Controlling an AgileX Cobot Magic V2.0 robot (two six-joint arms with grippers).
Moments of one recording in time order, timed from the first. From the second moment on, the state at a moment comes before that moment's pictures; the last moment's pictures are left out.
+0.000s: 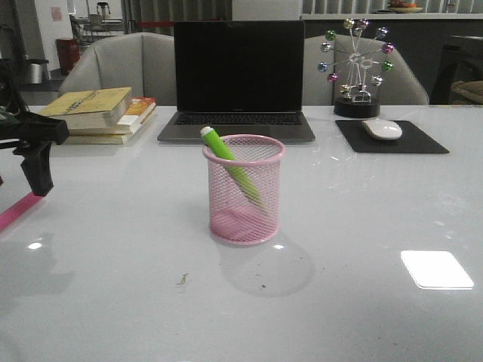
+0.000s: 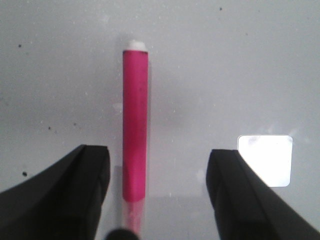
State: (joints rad) left arm -0.14 1.91 -1.34 0.06 0.83 -0.05; right arm 0.57 0.70 -0.73 -0.05 0.83 0.02
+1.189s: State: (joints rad) left arm -0.11 2.03 -1.47 0.02 0.78 -0.02; right arm 0.57 0.70 -0.73 -0.05 0.82 0.02
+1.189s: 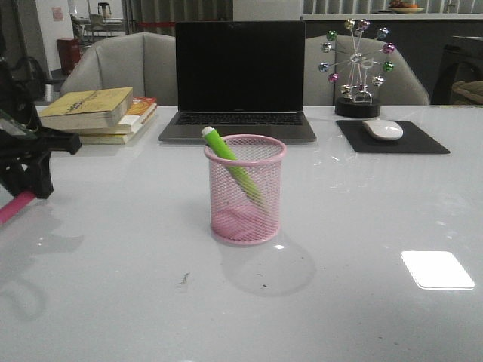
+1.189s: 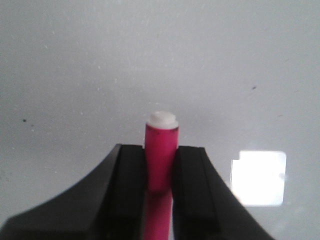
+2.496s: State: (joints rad) left arm -0.85 1.86 -0.98 -0.27 -0.72 0.16; right arm 0.57 0.70 -0.73 -0.05 0.80 0.02
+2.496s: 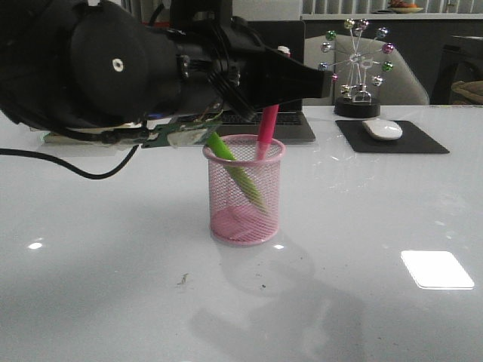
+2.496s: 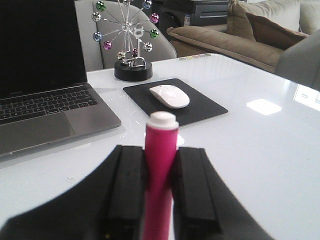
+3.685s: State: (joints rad) left arm -0.84 0.93 -0.99 0.05 0.82 0.14; right arm 0.57 0.58 -0.70 -0.08 0.88 0.09
